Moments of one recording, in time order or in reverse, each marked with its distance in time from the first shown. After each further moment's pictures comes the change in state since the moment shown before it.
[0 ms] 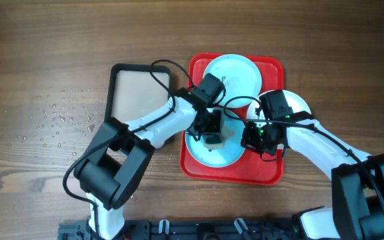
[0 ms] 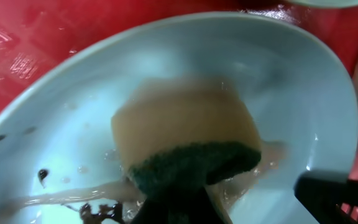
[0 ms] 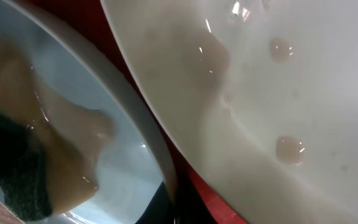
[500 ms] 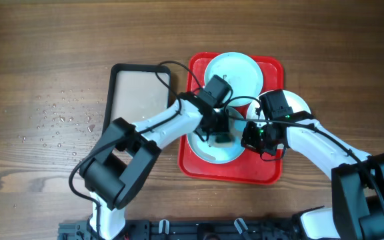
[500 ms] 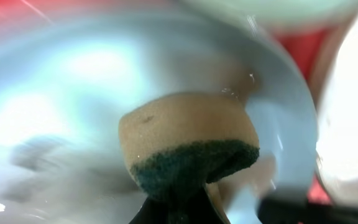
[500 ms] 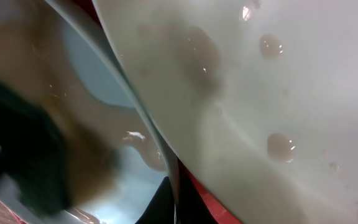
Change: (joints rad) left arm -0.040 0.020 0.001 0.106 0.051 -0.079; right arm 0.002 0.002 0.001 -0.002 0.003 0.010
